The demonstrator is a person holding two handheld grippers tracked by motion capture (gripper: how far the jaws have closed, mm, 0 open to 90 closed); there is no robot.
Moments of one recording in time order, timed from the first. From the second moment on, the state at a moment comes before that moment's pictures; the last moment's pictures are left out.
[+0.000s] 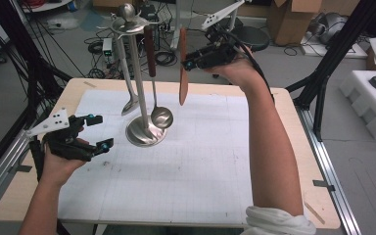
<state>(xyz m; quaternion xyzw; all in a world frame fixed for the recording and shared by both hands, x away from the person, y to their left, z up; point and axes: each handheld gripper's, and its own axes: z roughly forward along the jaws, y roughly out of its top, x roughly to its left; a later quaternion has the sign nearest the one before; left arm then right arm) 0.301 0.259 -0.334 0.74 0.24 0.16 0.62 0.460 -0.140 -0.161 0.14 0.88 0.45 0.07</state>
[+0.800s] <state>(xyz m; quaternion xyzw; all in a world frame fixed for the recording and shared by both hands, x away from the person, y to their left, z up) 0.302 0.257 -0.336 0.74 0.24 0.16 0.61 0.494 -0.101 -0.149 0.13 0.88 0.44 0.06</state>
